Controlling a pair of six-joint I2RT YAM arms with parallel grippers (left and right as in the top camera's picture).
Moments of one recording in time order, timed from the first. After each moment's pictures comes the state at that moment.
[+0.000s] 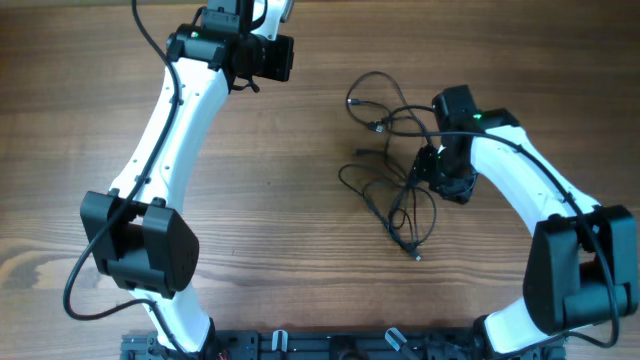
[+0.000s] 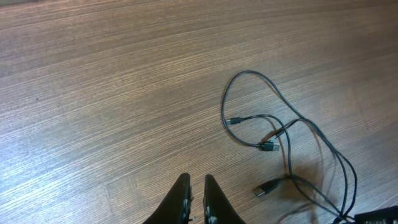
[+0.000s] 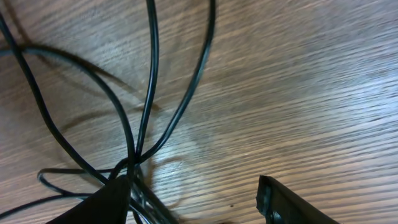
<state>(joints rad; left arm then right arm) -0.25 1.93 1.83 -0.82 0.27 -0.01 0.20 1.73 1.12 -0.95 -0.10 0.60</state>
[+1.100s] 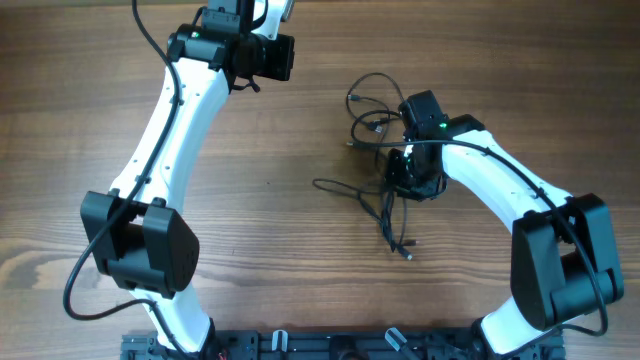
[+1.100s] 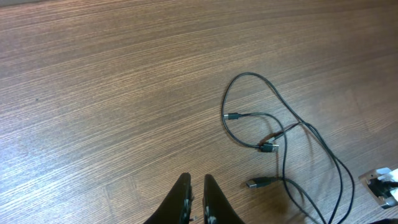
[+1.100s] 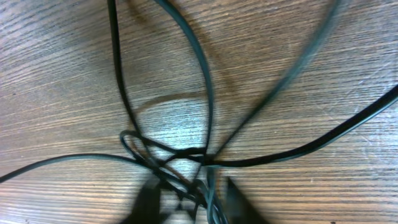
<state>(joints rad) -0.25 1.93 1.83 -0.82 0.27 -0.01 0.33 1.77 1.11 -0.82 -0.25 0.62</state>
